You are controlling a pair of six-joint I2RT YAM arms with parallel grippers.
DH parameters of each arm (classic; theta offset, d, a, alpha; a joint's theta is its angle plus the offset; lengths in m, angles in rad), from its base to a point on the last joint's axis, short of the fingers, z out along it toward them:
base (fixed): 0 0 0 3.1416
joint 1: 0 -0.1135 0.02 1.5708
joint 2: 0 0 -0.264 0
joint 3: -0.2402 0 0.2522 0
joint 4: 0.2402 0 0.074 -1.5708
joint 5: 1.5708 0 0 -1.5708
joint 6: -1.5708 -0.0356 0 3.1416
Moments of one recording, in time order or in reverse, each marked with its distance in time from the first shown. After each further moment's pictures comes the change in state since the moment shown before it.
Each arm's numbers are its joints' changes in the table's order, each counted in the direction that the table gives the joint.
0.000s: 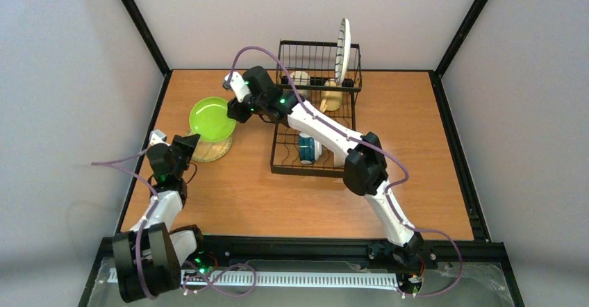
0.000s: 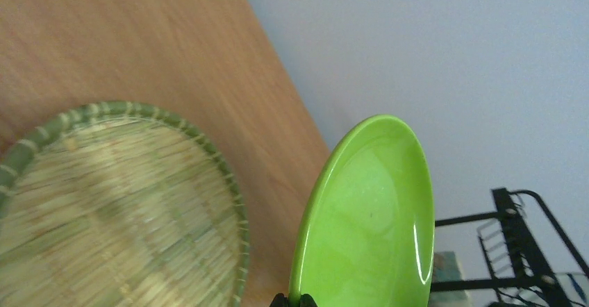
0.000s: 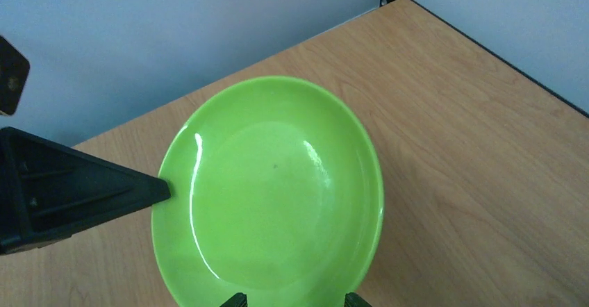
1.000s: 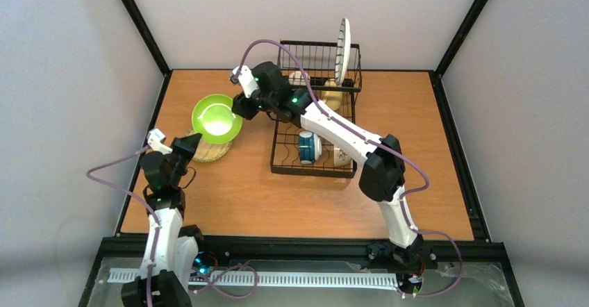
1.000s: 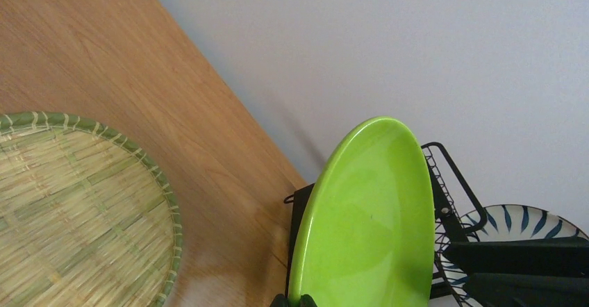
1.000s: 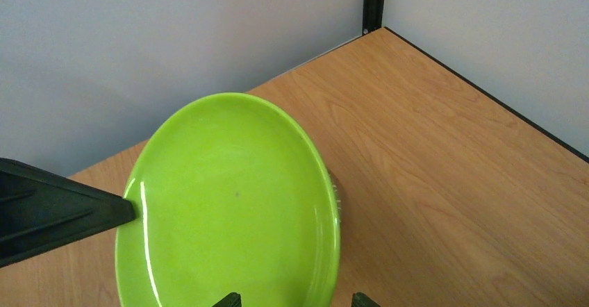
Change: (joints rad) left arm 0.000 -0.331 0.000 0.184 0.117 -0.052; right arm 0.000 -0.194 0.179 -0.045 0.031 -0.034
